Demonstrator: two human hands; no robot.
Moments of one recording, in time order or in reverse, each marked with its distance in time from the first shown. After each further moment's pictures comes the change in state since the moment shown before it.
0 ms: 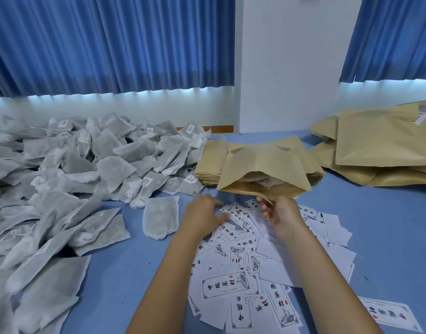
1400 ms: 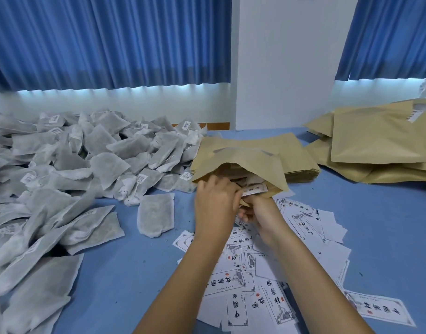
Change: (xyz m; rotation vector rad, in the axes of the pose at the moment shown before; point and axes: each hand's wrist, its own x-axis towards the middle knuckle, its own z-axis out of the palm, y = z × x) left_hand -0.026 0.059 -0.005 0.129 0.662 0.304; right_hand -0.027 0.015 0.019 -0.266 -0.241 -0.117
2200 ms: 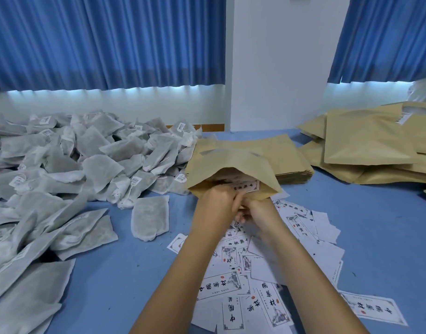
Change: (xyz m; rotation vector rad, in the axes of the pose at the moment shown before) left_hand 0.008 -0.001 0.006 -0.116 -0.254 -0.020; right_hand -0.001 -0.006 -0.002 -0.016 0.029 -0.029
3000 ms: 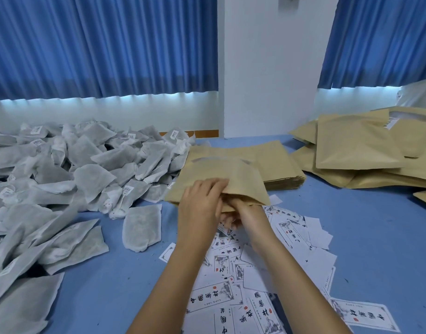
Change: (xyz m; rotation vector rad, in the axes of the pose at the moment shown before) left_hand -0.005 -0.004 -0.012 -0.002 0.346 0.129; right_hand 0.003 0.001 0.004 -0.021 -0.008 -0.066
